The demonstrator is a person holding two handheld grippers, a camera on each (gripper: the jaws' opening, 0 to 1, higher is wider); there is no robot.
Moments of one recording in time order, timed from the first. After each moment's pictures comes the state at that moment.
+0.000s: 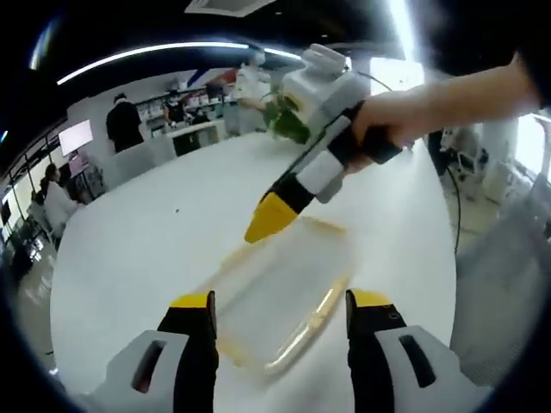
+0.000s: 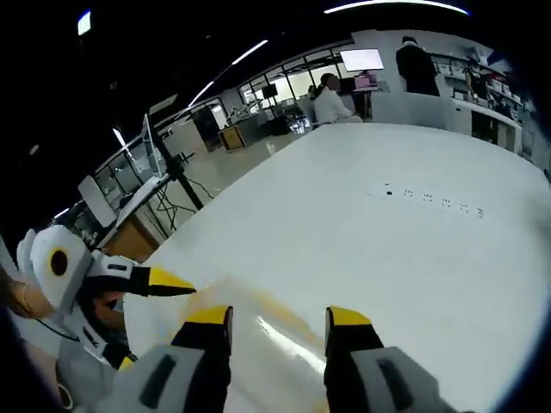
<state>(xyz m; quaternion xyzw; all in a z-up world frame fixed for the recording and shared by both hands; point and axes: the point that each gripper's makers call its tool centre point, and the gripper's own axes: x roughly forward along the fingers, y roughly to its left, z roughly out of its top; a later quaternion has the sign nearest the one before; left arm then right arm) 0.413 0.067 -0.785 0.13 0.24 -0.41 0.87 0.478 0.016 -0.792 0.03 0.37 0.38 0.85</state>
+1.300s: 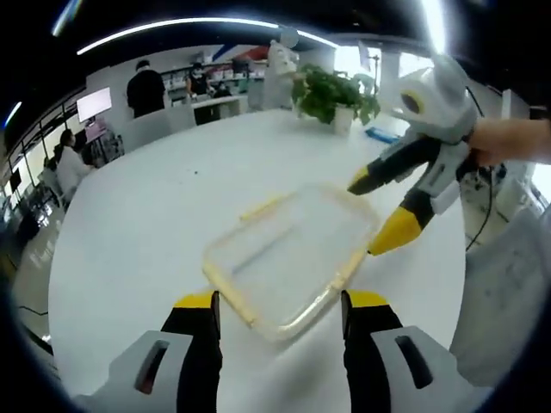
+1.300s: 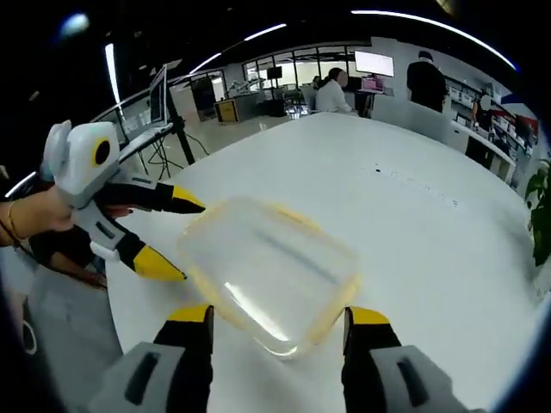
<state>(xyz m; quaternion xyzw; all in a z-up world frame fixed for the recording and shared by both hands) 0.412 0.091 -0.815 0.11 0.30 -0.36 0.87 0.406 -0.011 -0.823 -0.08 0.38 0.36 0.85</state>
